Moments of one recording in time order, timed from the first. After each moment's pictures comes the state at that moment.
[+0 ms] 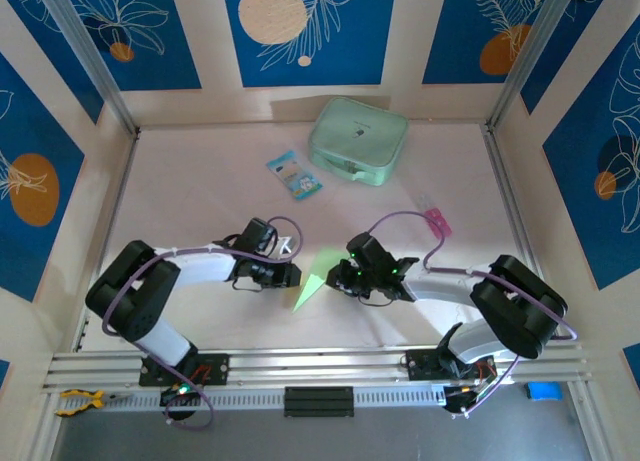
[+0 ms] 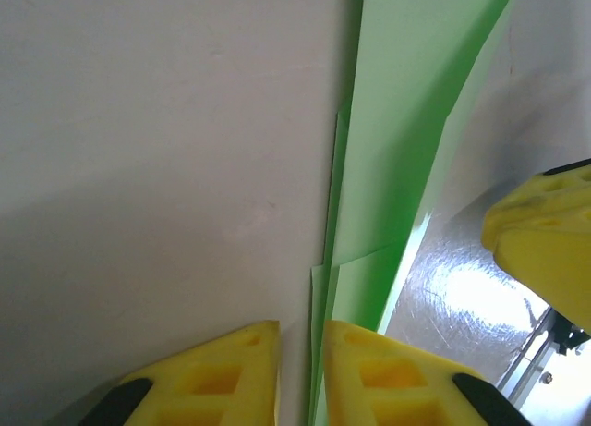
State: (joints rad) left arm -0.61 1.58 0.65 -0.13 0.56 -0.55; right arm 0.81 1.43 0.52 0.01 -0.26 1.12
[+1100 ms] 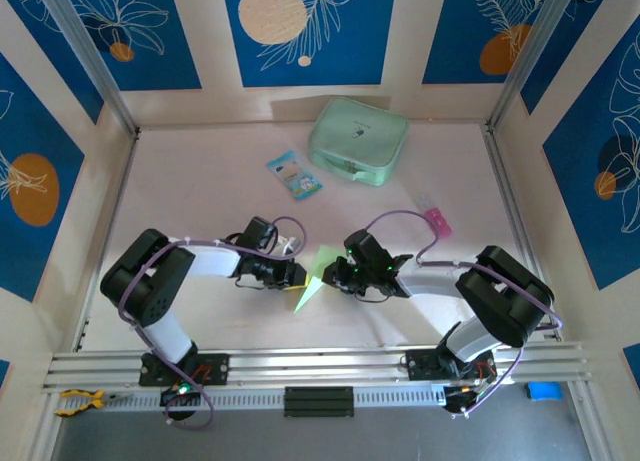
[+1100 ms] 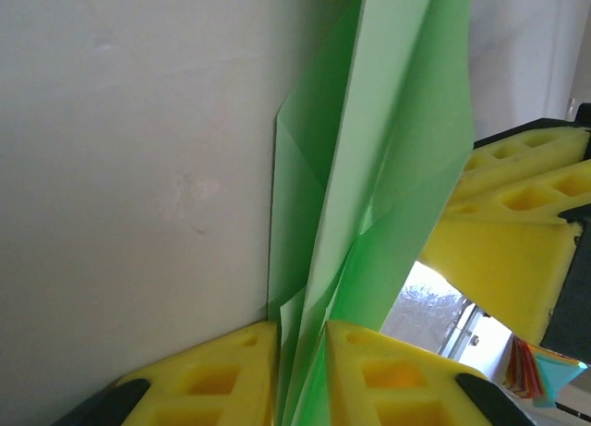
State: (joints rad) left arm -0.59 1.69 0.66 -0.02 0.77 -0.58; right arm 0.78 1.50 0.54 0.09 -0.30 1.13
